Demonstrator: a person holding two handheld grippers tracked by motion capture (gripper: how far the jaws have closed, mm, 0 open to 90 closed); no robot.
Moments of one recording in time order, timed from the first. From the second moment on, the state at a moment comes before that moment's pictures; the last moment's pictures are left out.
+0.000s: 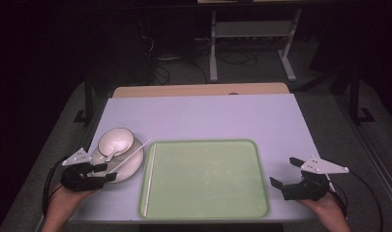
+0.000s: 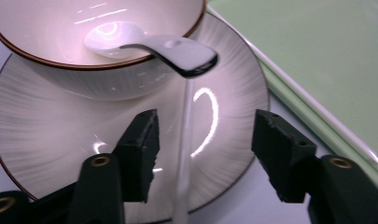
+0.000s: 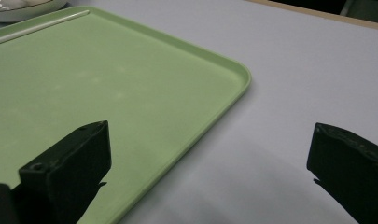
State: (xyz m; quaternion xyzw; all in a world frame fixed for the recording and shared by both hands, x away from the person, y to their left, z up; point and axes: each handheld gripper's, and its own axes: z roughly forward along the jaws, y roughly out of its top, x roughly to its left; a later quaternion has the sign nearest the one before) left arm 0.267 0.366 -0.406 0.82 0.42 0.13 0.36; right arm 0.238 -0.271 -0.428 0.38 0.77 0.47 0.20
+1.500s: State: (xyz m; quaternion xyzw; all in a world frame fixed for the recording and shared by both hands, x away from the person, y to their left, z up) left arm 0.284 0.354 -0.424 0.84 0.42 0.11 0.33; right arm 0.239 -0.272 -0.429 0.39 0.77 0.46 0.20
